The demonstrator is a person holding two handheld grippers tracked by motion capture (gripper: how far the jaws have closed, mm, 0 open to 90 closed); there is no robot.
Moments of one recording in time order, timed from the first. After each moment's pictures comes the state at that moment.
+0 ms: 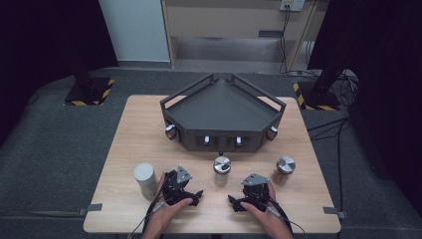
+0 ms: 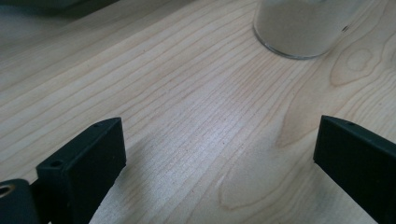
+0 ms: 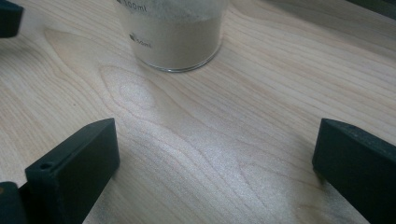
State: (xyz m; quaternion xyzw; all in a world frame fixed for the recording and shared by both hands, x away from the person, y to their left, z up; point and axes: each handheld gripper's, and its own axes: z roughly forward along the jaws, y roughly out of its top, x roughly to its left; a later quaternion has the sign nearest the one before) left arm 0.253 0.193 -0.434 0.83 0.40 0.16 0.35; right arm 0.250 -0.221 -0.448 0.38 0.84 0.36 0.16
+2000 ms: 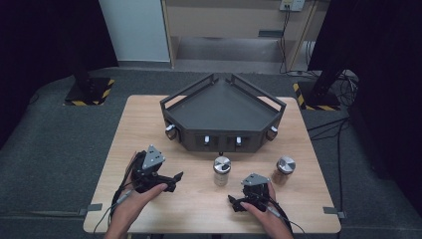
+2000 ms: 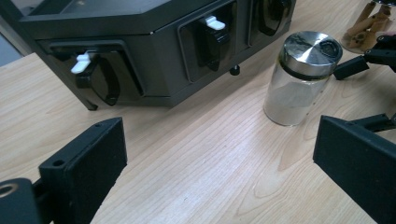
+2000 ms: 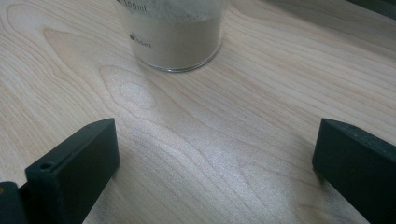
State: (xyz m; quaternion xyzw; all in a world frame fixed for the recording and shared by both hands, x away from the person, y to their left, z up) left arm 0.226 0.254 -0.328 0.81 0.37 0.22 0.39; right arm 0.250 -0.221 -0.448 0.38 0.84 0.36 0.16
